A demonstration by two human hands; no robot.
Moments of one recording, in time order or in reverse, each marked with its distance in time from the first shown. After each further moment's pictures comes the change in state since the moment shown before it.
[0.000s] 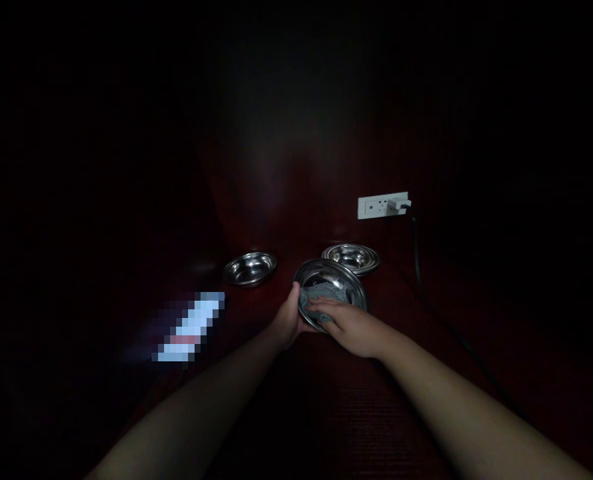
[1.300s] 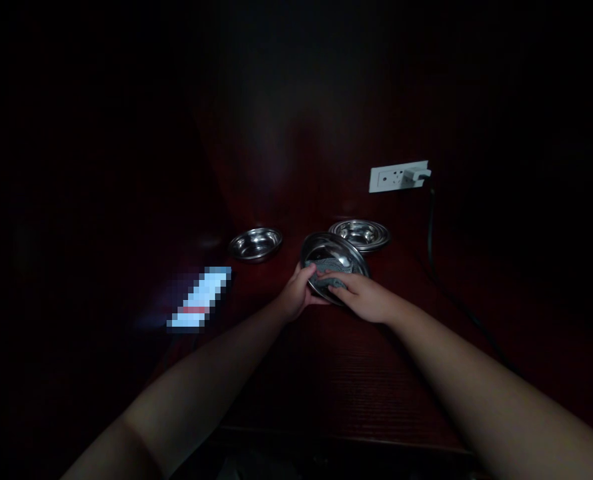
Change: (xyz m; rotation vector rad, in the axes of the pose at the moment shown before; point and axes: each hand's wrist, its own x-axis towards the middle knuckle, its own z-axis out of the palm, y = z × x) left_hand -0.010 0.002 0.002 0.062 -0.076 0.149; right_hand 0.003 0.004 -0.005 0.187 0.044 0.002
